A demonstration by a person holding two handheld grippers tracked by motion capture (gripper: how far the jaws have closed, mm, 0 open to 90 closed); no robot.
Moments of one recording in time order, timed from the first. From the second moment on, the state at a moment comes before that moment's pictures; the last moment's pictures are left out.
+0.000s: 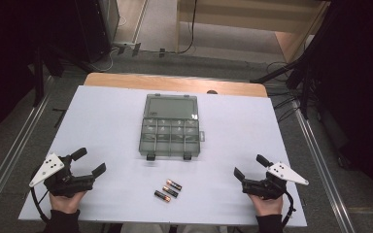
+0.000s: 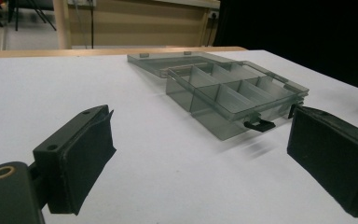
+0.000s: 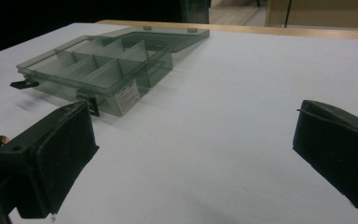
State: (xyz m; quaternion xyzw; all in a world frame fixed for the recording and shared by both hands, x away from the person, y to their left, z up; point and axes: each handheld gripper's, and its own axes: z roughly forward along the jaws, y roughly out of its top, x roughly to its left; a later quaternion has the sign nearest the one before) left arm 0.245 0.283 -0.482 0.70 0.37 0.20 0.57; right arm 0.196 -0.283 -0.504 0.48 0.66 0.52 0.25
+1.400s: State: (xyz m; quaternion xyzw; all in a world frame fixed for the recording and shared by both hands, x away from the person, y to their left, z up) left arm 0.249 0.277 -0.486 0.73 0.36 0.19 0.55; right arm 0.221 -0.228 -0.482 0.45 0.77 0.42 0.18
